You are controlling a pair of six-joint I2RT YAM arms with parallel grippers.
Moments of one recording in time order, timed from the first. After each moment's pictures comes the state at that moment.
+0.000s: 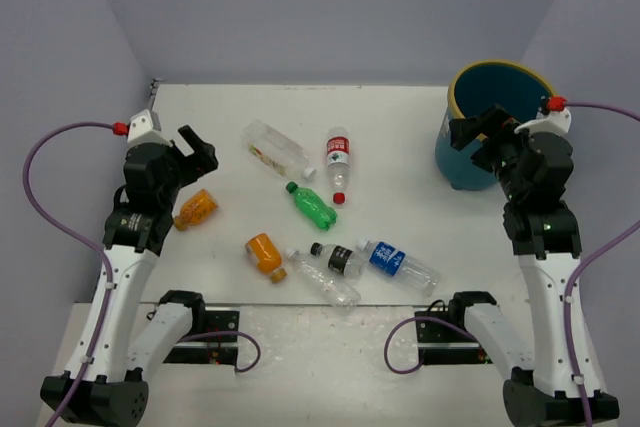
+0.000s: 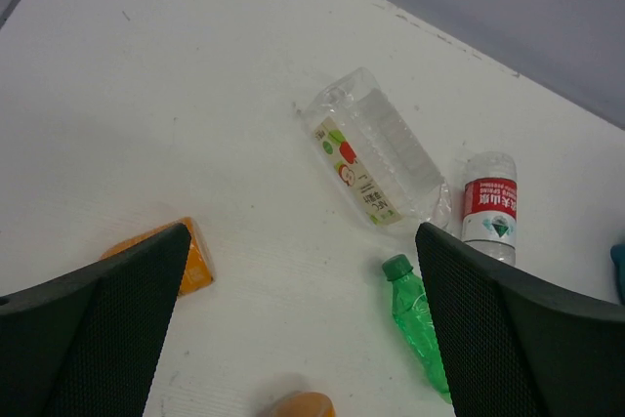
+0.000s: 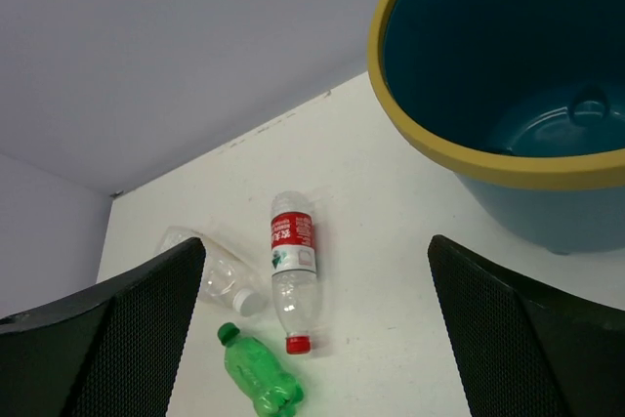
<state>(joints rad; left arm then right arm) -0.10 0.81 0.93 -0.48 -0.17 -0.49 0.03 0.83 1.14 -0.50 0.00 0.59</state>
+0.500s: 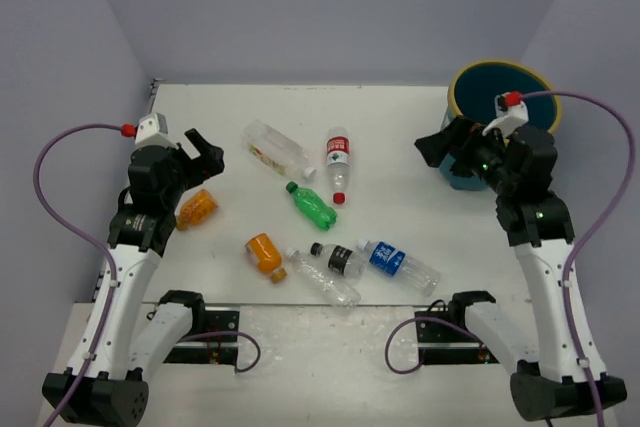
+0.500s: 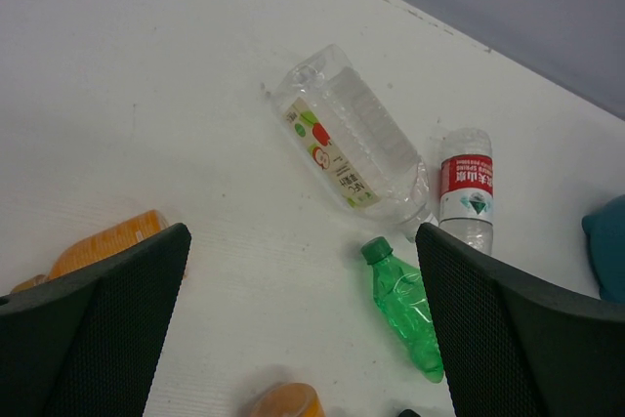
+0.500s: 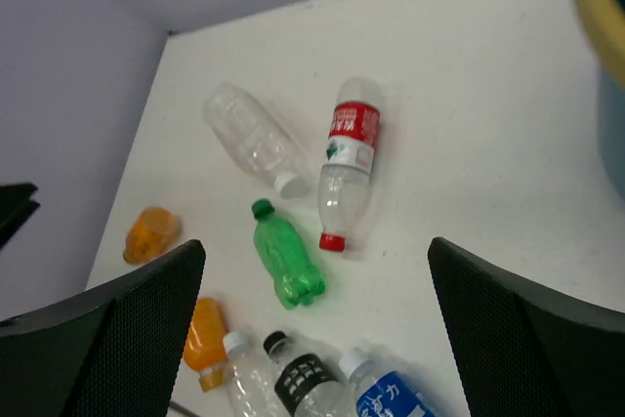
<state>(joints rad) -0.10 0.81 0.87 -0.43 -0.08 -0.51 0.07 0.86 1.12 -0.54 -0.31 0.49</state>
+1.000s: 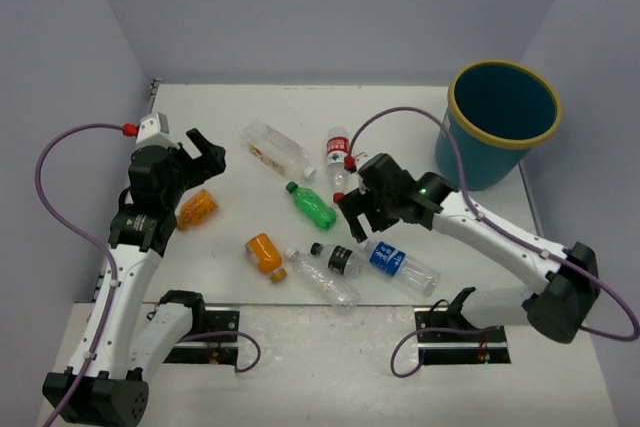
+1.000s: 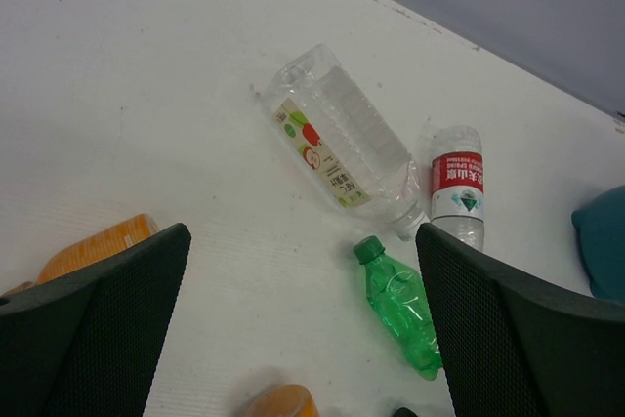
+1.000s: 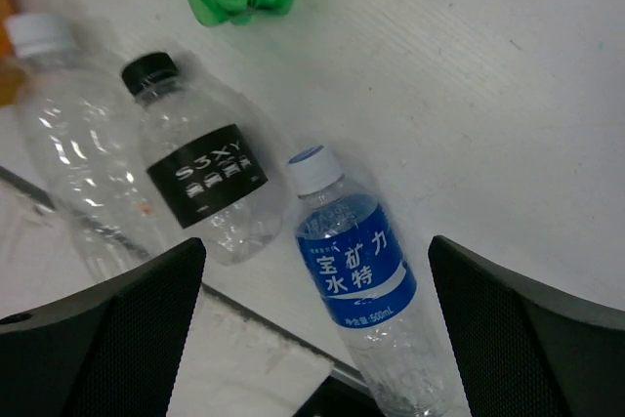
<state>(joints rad) -0.10 0.81 0.87 -0.41 -0.06 -0.51 0.80 1.28 1.12 -0.85 0.06 0.24</state>
